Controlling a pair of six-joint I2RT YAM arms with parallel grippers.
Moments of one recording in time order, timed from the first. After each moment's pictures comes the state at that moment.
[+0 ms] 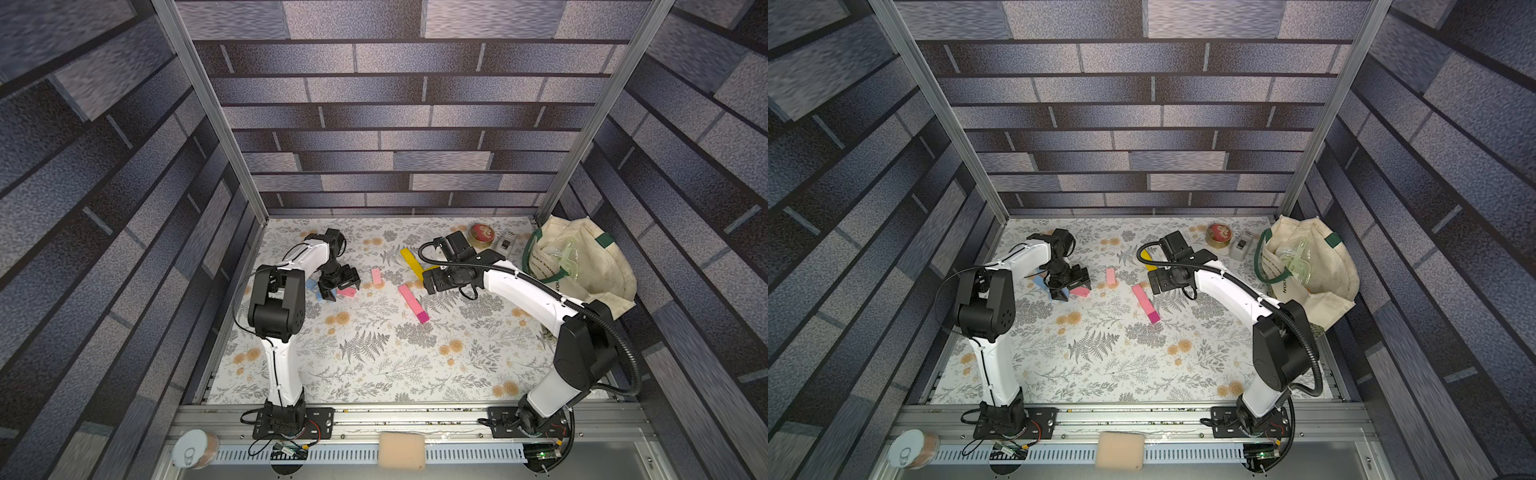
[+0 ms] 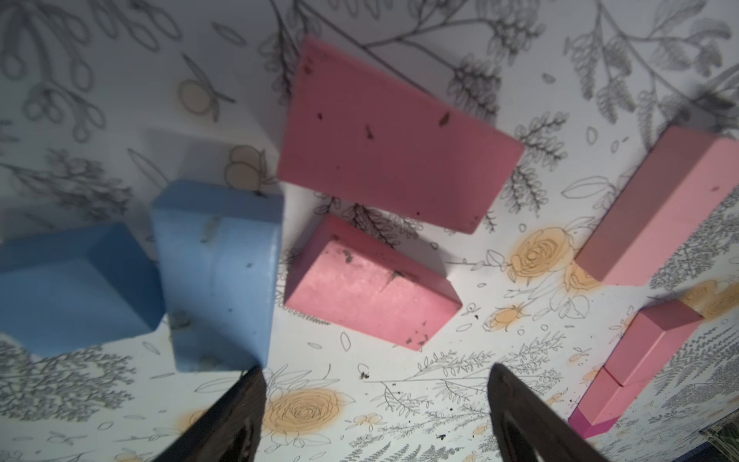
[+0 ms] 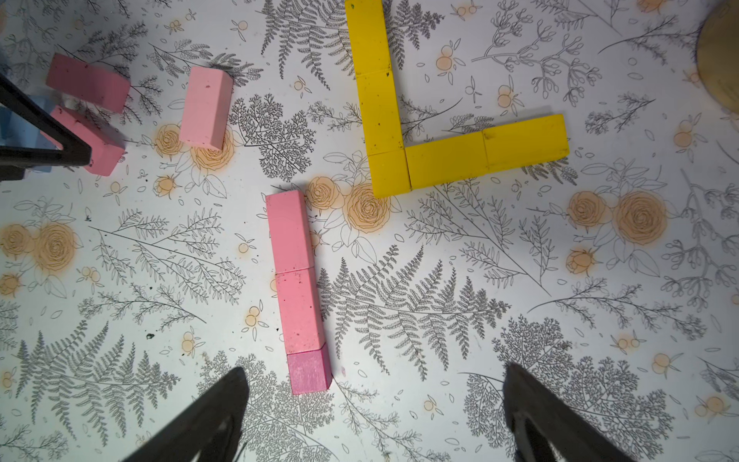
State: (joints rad) left arm -0.15 2.02 1.51 -1.02 0.26 -0.53; right arm 0.57 1.65 1.31 -0.72 0.01 0.19
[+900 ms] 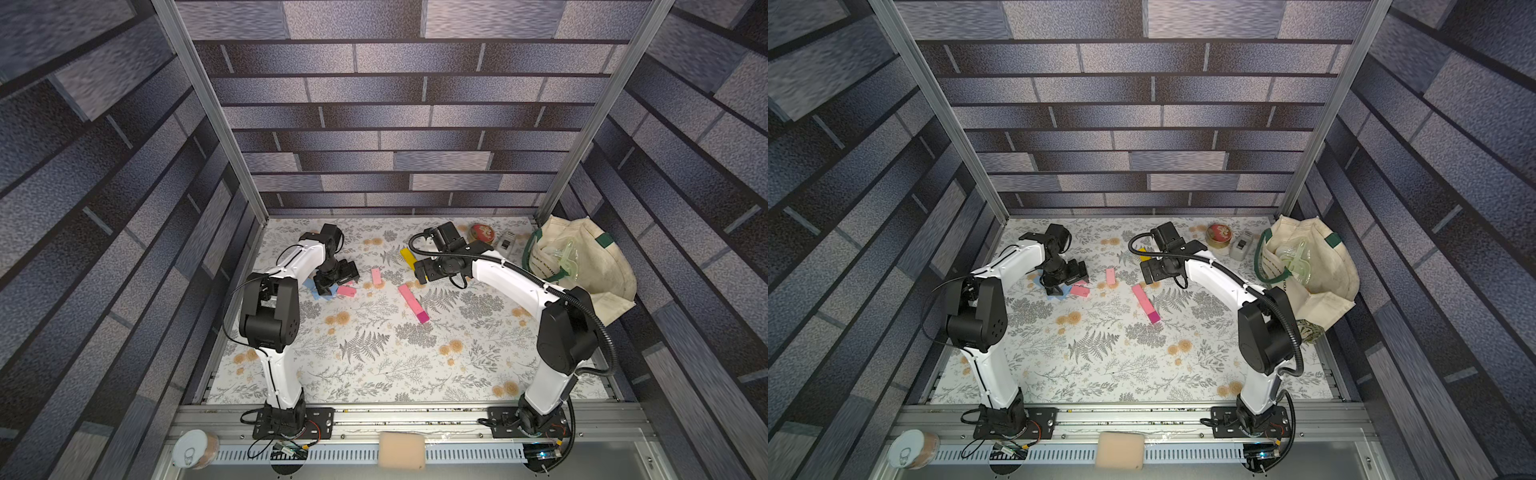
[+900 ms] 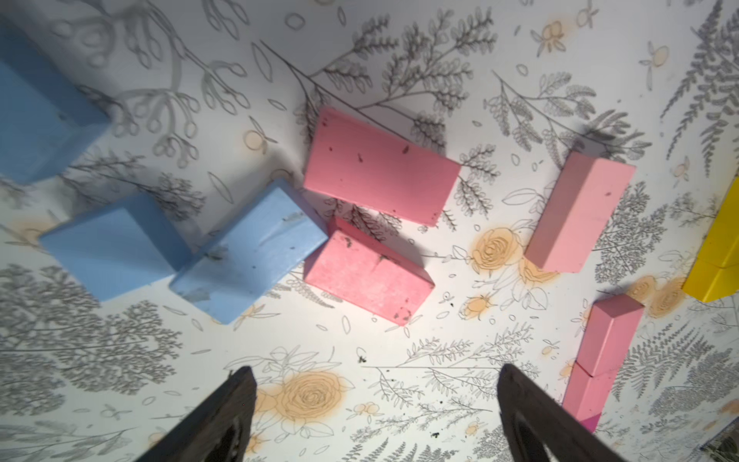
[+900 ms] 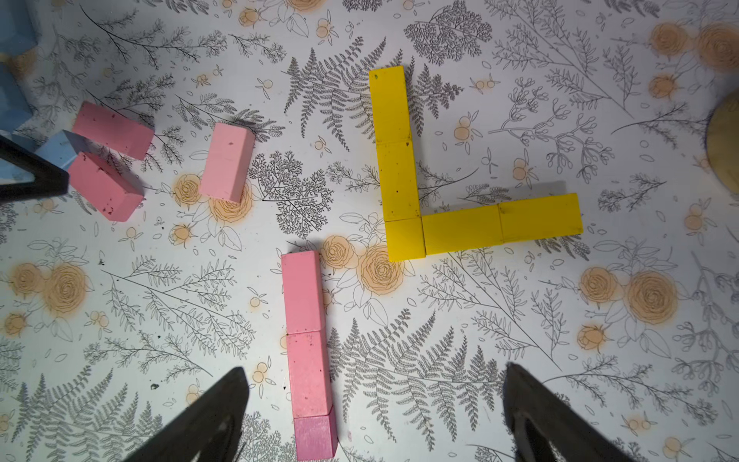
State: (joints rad) left arm -0.18 1.91 1.44 -0.95 0.24 -0.56; right arm 0.57 1.79 1.48 -0.70 0.01 0.15
